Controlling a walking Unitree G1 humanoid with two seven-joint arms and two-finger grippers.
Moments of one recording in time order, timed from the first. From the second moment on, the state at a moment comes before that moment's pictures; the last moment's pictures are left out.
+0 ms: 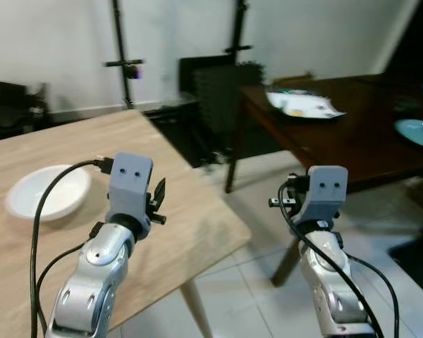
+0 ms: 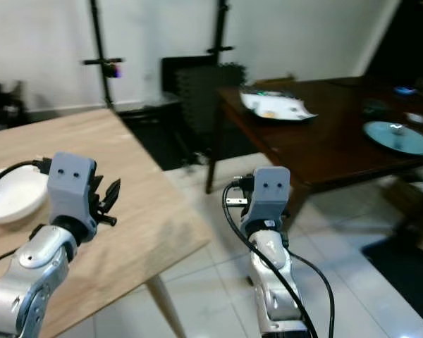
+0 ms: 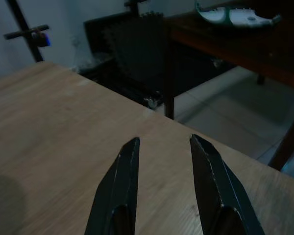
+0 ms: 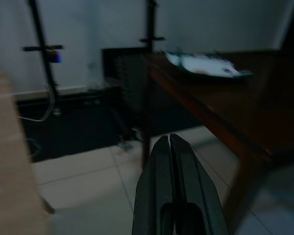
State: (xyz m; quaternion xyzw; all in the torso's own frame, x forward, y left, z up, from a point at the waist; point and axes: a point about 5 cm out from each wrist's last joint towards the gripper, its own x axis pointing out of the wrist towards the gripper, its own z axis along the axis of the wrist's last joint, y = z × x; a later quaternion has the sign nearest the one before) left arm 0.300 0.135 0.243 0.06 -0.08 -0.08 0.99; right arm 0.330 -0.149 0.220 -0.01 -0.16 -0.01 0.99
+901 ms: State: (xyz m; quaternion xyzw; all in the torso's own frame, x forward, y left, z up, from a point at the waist) left arm 0.300 0.128 0.240 0.06 -0.08 -0.11 0.99; right arm 0.329 -0.150 0.218 -0.02 -0.16 -0.02 0.99
